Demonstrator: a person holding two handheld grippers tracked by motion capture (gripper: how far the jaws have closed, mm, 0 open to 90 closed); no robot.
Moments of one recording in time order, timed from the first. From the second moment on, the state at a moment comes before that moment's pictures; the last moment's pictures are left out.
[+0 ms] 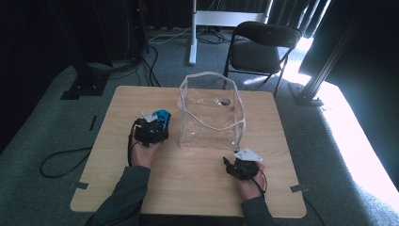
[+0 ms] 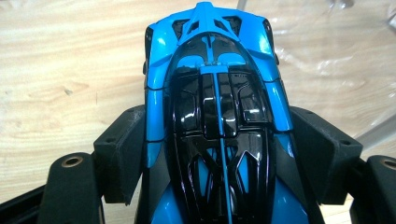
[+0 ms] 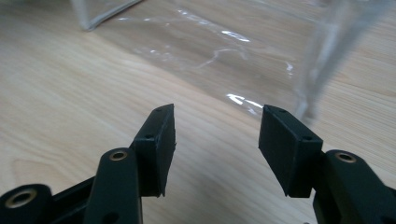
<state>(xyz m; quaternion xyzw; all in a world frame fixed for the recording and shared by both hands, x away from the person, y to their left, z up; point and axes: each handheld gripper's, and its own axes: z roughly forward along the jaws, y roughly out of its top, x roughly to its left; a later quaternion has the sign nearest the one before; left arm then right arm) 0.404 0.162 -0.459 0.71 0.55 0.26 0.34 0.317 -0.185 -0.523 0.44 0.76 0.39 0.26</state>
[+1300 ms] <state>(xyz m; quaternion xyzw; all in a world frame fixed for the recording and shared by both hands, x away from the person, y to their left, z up) 0.364 0.148 -0.392 0.68 0.50 0.34 0.42 0.325 -0.209 -0.525 0.48 0.74 0.38 0.27</state>
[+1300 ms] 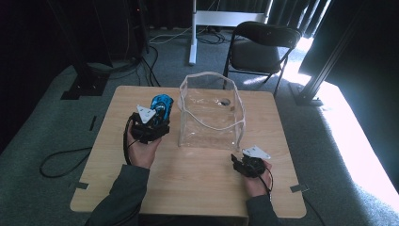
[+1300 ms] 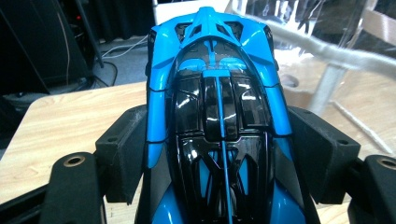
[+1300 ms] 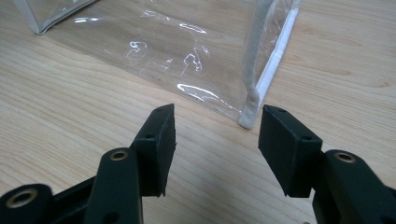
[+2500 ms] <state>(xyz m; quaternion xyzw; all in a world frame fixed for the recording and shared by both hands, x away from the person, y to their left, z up) 0.365 0.081 -0.351 0.71 0.43 0.33 0.44 0.325 -0.212 -0.525 0.48 0.74 0.38 0.27</state>
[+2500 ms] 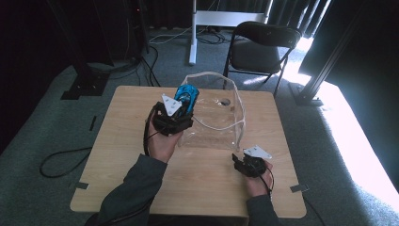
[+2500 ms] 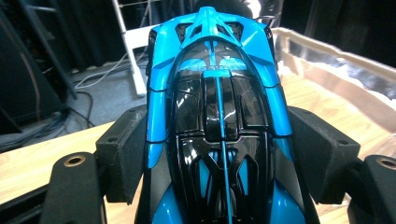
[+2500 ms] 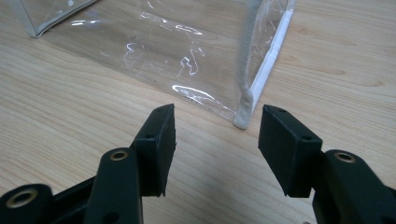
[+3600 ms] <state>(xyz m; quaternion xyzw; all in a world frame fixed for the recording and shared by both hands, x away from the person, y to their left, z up) 0.382 0.004 -0.358 0.77 0.40 0.28 0.41 0.325 -0.214 -0.524 0.49 0.74 0.38 0.27</state>
